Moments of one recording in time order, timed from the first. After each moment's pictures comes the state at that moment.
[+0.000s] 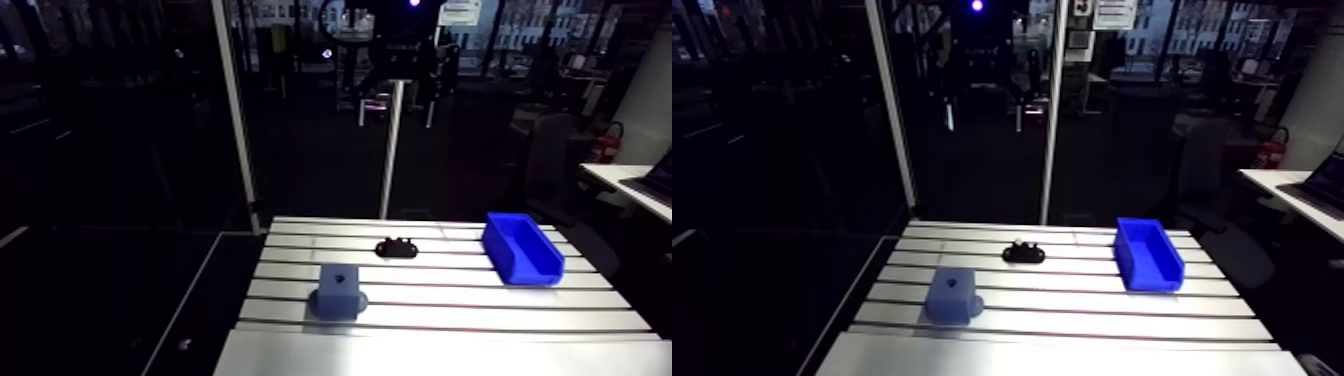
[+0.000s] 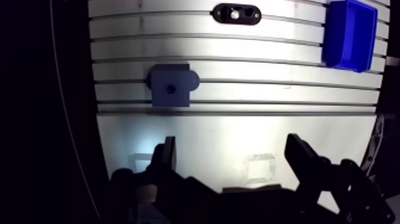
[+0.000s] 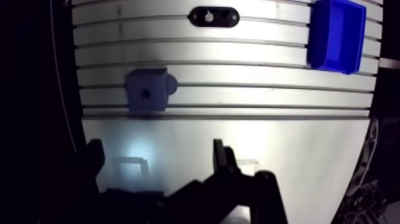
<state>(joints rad) 0.02 -1.50 1.48 -1.53 -1.58 -1.57</state>
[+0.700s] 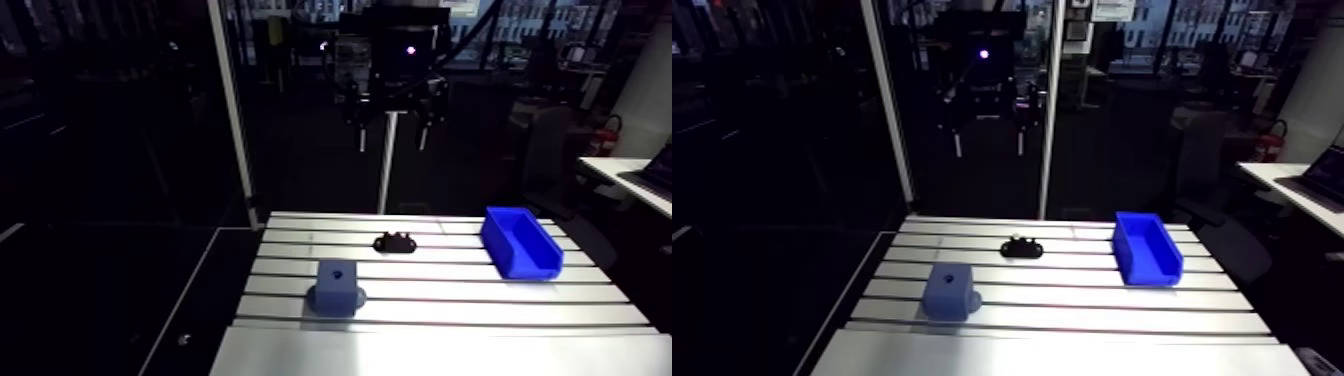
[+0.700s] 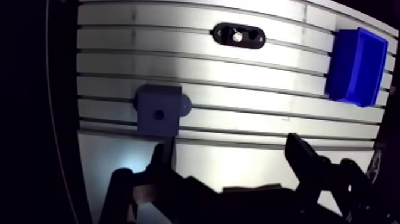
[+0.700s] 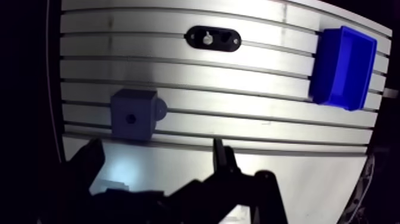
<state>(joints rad) 0.01 -1.48 1.62 -1.76 -1.59 -1.68</state>
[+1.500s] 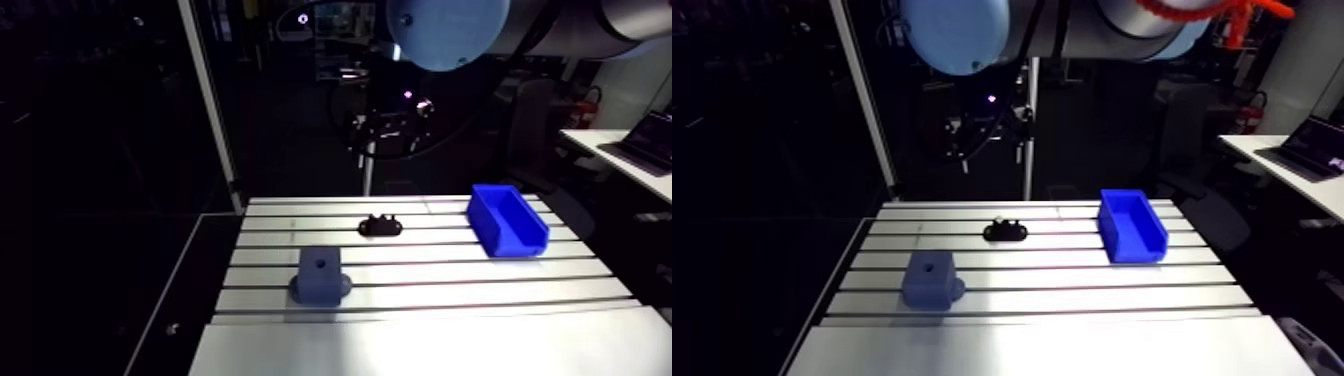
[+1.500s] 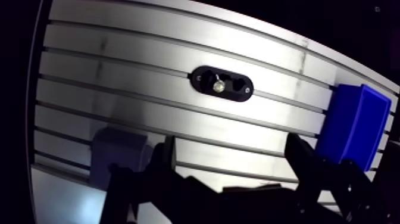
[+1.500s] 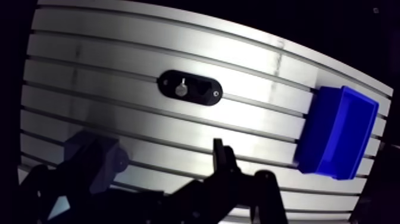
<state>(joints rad) -0.06 -1.40 1.80 -2.16 -1.58 -1.88</state>
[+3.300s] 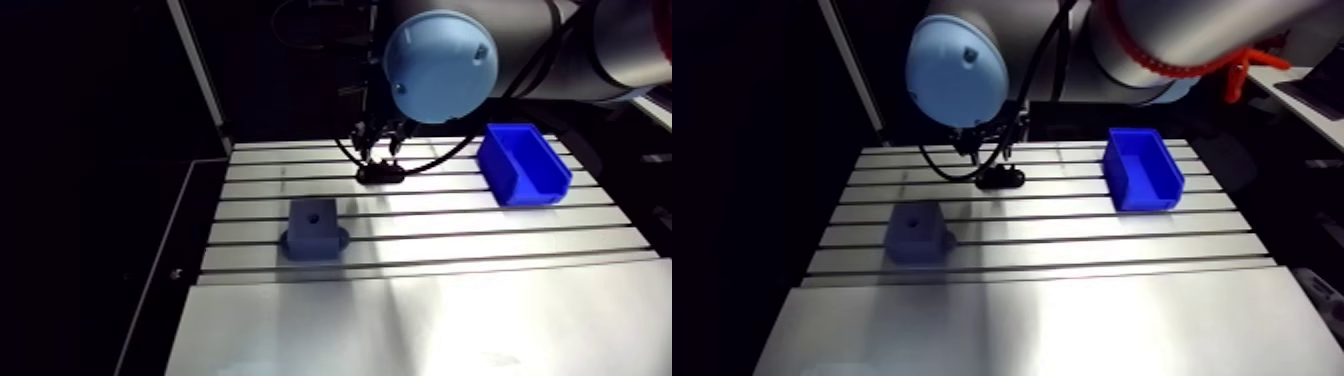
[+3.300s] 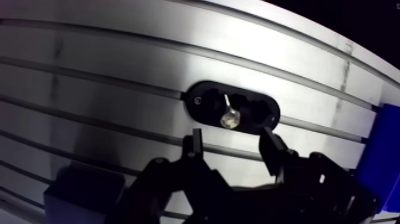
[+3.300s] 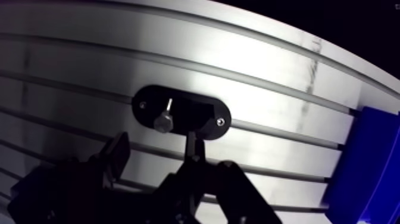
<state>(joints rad) -0.08 -1.19 1.89 -2.43 -1.57 -1.89</state>
